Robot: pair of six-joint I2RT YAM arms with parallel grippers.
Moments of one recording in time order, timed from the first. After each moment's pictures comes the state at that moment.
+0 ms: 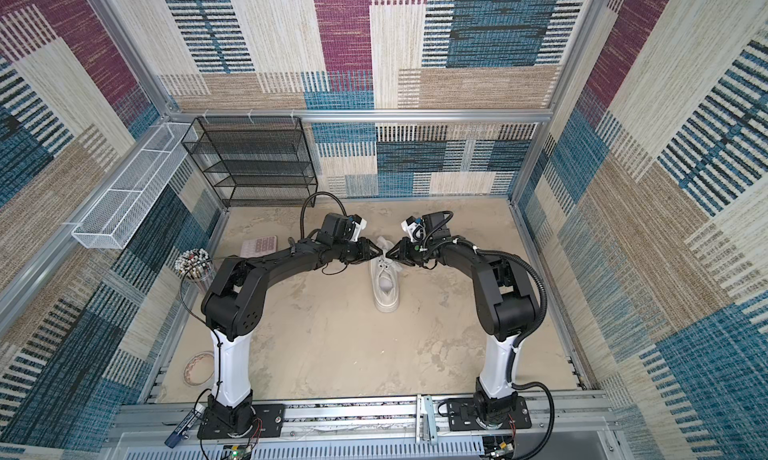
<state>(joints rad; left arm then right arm) -0.50 2.08 1.45 -0.08 0.55 -0.63 0.26 1.90 1.24 -0.21 -0.78 0.50</state>
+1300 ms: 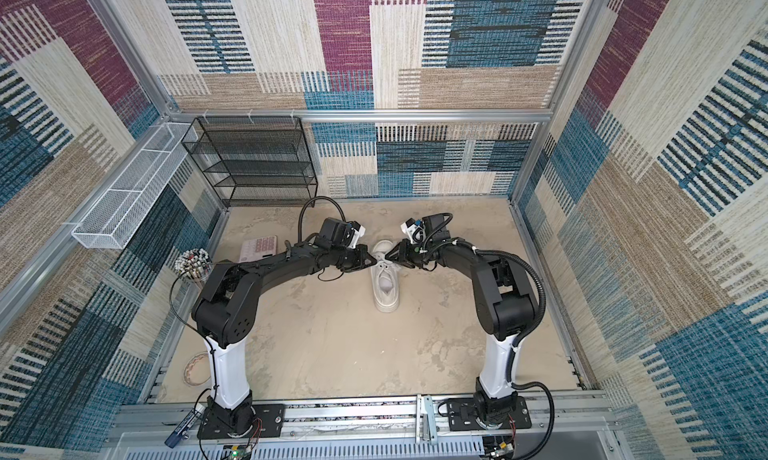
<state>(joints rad) -0.51 1.99 1.35 -0.16 0.53 -0.59 0.26 1.91 1.22 -0.19 -0.80 0.50</state>
